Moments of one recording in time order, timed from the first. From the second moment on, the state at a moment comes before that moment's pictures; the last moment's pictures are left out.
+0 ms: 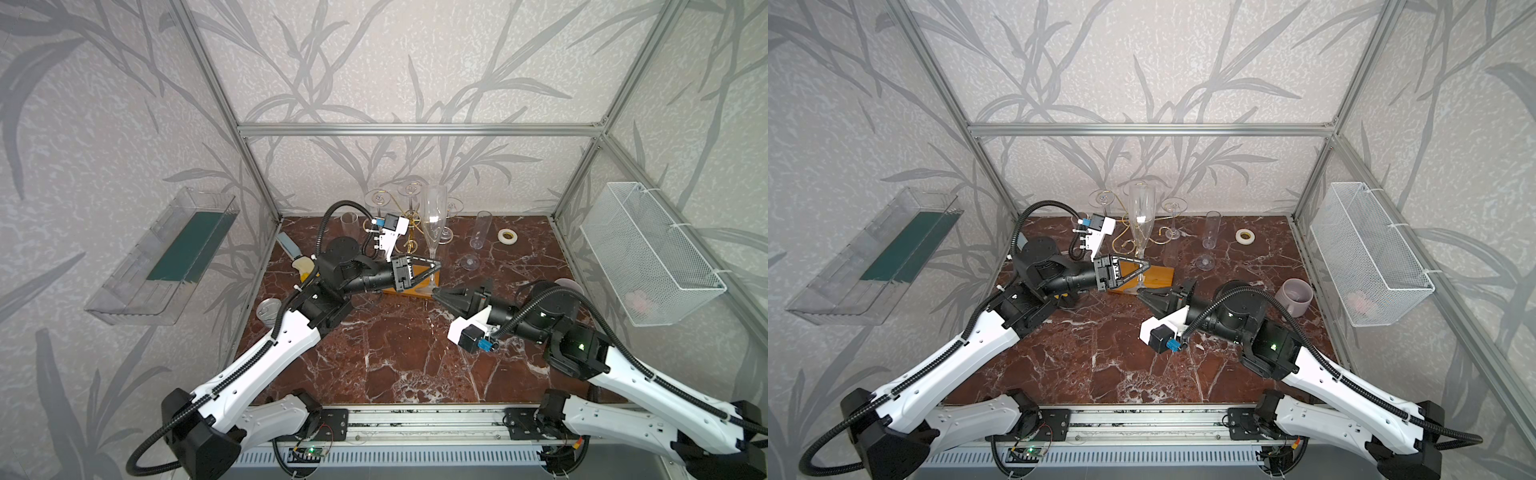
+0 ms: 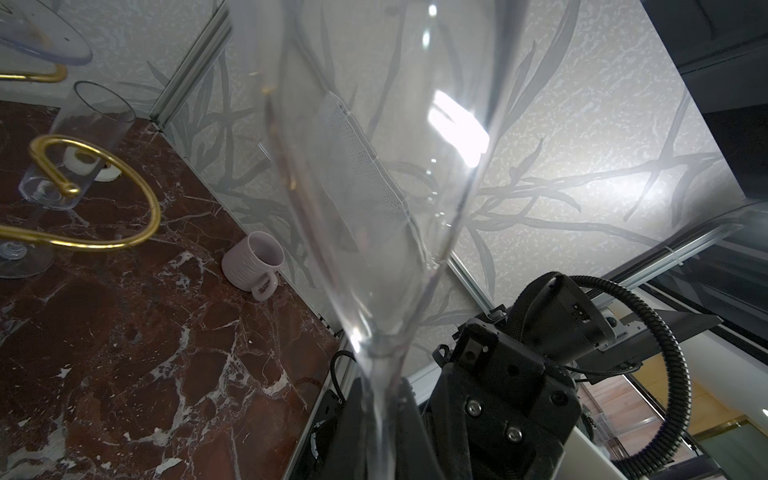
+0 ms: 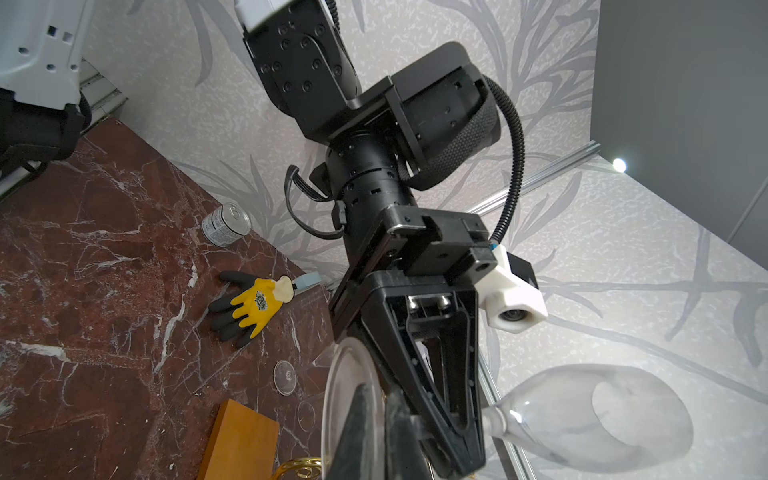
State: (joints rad) left arm -0.65 1.13 1.08 0.09 0.71 -0.88; right arm 0.98 0.89 0.95 -0.04 -0.22 -1.05
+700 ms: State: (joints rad) left arm -0.65 0.89 1.04 -0.15 0.35 -0.43; right arm 0.99 0.82 1.00 0.12 0.00 -0.54
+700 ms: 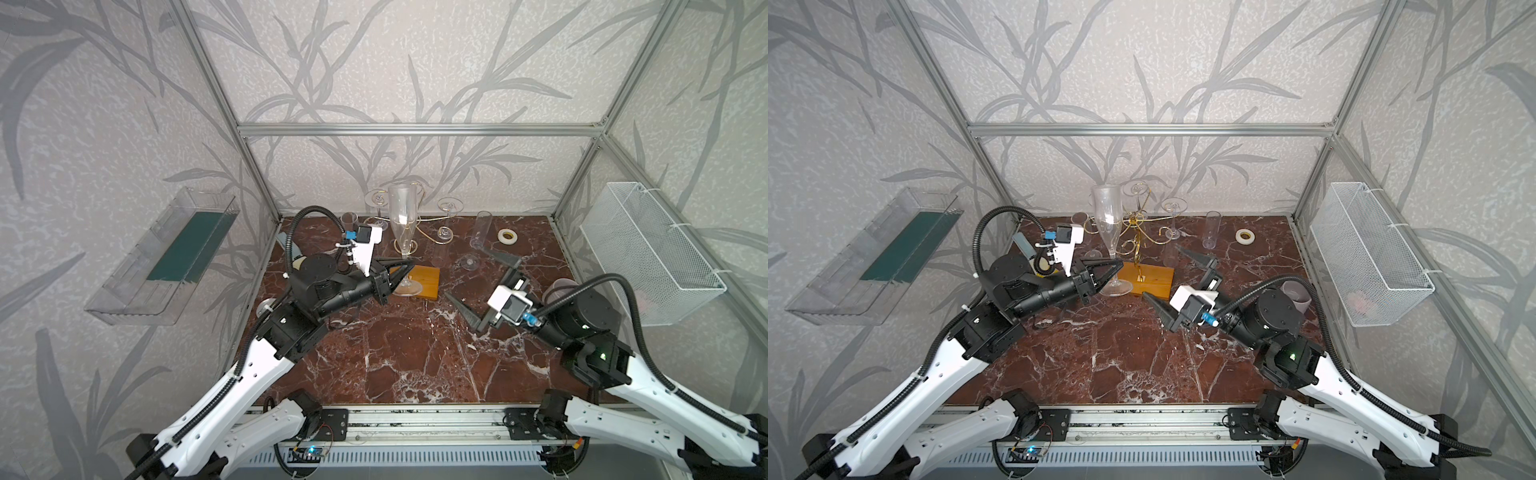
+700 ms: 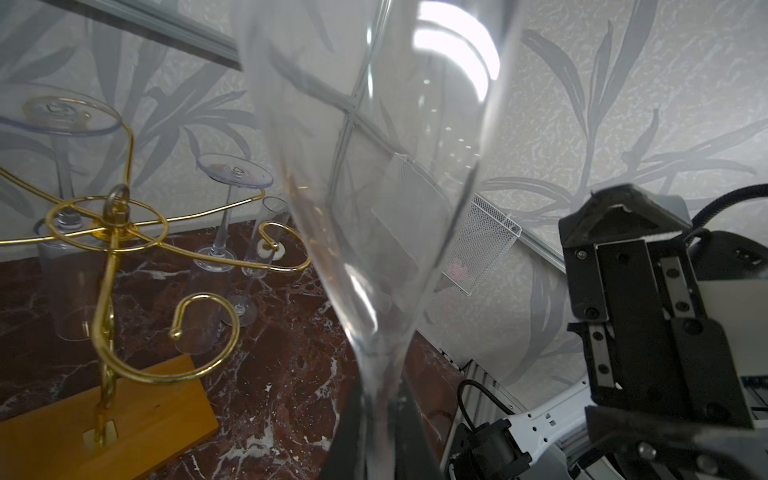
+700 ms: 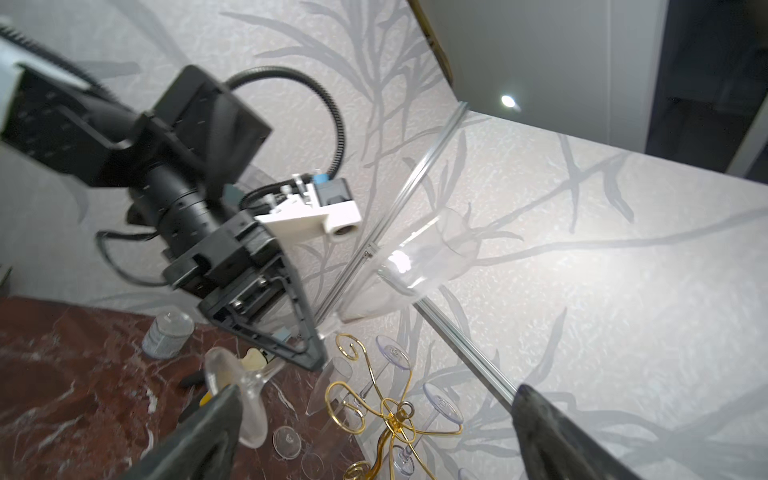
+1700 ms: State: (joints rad) left arm -0.78 0.77 0.89 -0.16 0.03 0.12; right arm 0.93 1.27 1.42 0.11 -0.20 0.15
